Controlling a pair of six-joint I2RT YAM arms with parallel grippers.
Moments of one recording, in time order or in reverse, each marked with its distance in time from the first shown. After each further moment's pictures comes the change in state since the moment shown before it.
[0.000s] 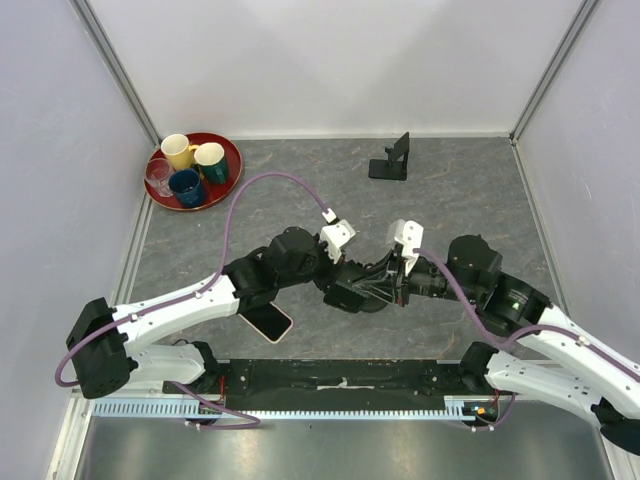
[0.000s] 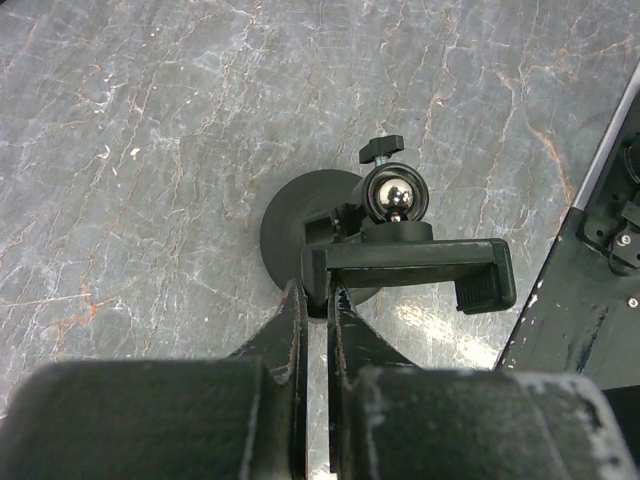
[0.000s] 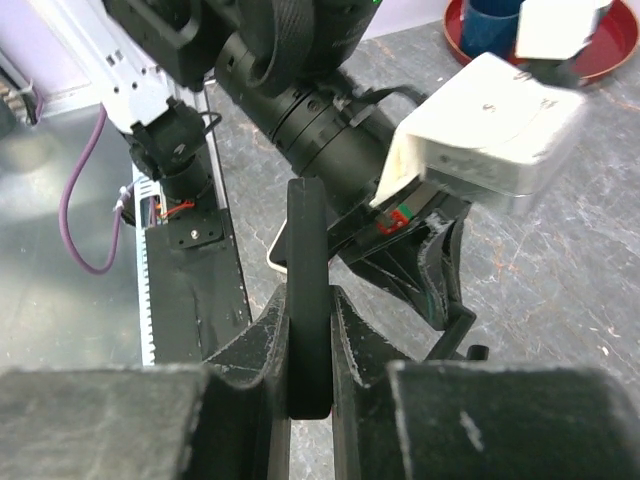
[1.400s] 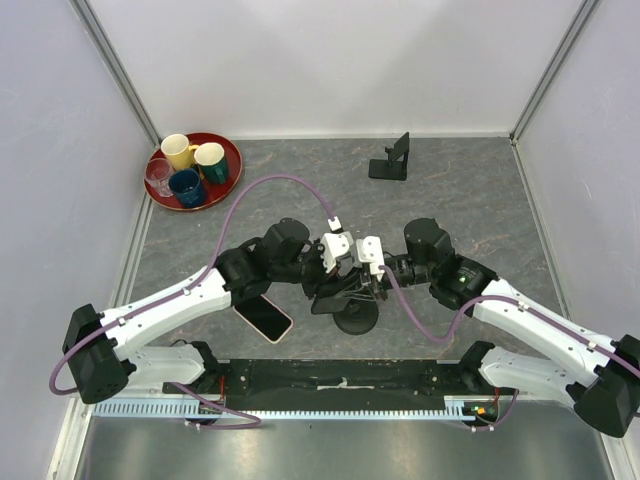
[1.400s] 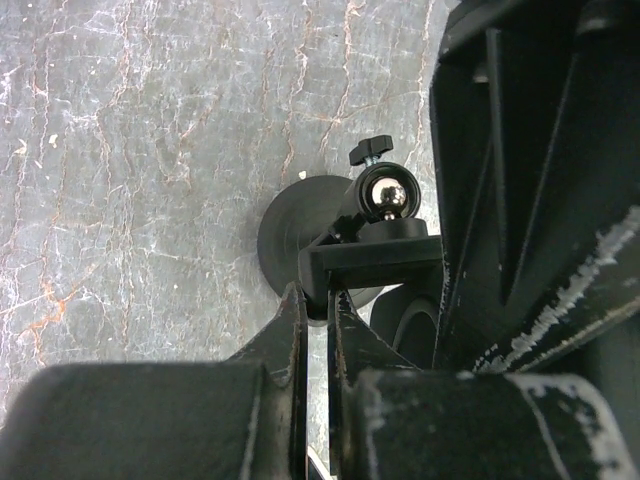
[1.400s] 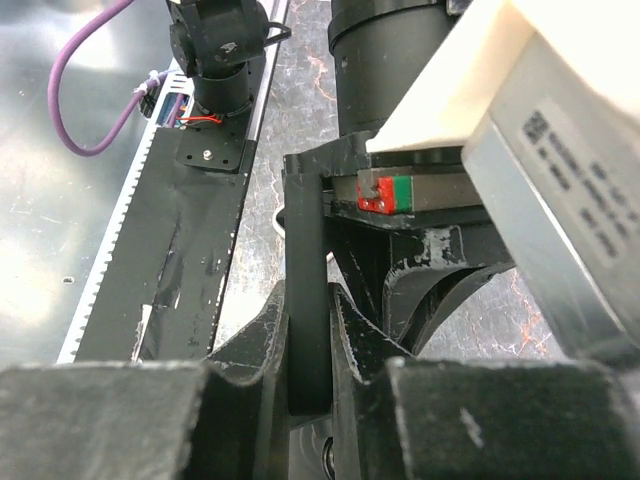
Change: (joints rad) left arm 0.047 -0.027 0.096 -0.288 0.258 0.183; right arm -0.121 0.266 -0.115 0.203 -0.427 -0.396
